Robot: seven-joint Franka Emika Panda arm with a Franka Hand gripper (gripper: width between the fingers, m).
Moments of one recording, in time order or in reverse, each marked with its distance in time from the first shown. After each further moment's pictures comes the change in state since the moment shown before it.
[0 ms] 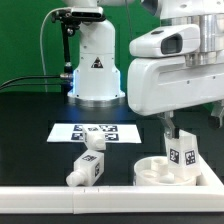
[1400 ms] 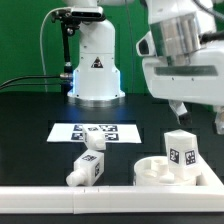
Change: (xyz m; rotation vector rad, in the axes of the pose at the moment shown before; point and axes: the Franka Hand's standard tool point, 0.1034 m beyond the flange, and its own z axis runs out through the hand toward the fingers) arm 0.008 -0.009 -0.016 0.170 -0.024 1.398
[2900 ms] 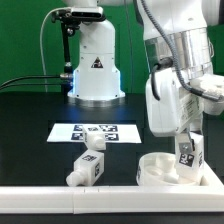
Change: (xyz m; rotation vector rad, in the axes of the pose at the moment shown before) arm 0.018 0.009 0.031 0.094 0.030 1.238
